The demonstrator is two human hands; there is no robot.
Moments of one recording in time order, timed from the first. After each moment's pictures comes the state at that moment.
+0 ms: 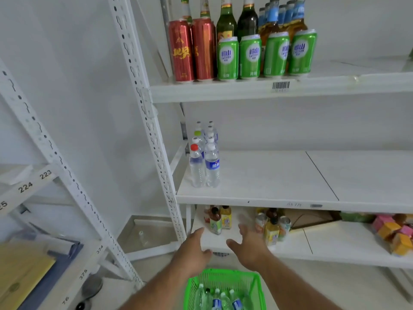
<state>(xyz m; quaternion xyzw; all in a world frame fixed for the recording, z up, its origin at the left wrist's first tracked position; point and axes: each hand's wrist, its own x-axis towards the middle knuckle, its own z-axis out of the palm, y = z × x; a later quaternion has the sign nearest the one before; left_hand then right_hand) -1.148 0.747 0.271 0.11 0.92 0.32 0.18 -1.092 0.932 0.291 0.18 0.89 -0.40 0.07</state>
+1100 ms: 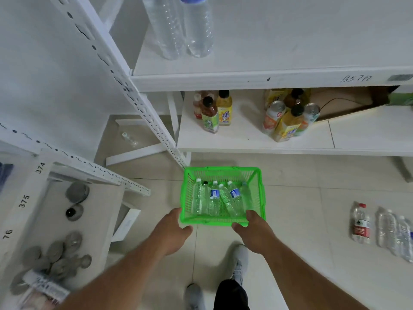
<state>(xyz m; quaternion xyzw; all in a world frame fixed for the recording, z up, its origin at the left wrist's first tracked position) -1.148 0.697 0.018 -0.03 0.89 0.26 0.38 -1.068 0.930 -0.017 0.32 0.80 -0.42 0.30</state>
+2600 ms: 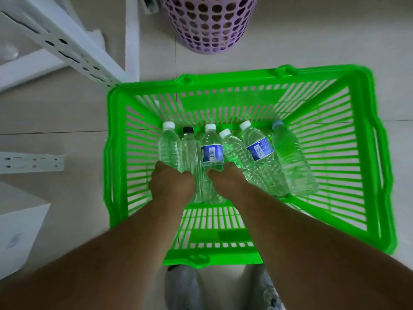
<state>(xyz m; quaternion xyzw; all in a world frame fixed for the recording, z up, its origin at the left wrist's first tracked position) -1.293 0.751 -0.565 -0.23 0.91 0.17 0.31 -1.245 0.871 -0.600 0.42 0.71 -0.47 0.31</state>
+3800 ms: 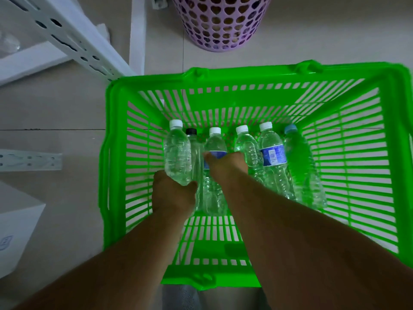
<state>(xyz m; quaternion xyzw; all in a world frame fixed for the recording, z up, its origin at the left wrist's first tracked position) -1.279 0.737 -0.587 -0.25 0.90 0.26 0.26 -1.286 0.861 -0.637 0.53 0.67 -0.46 0.24</state>
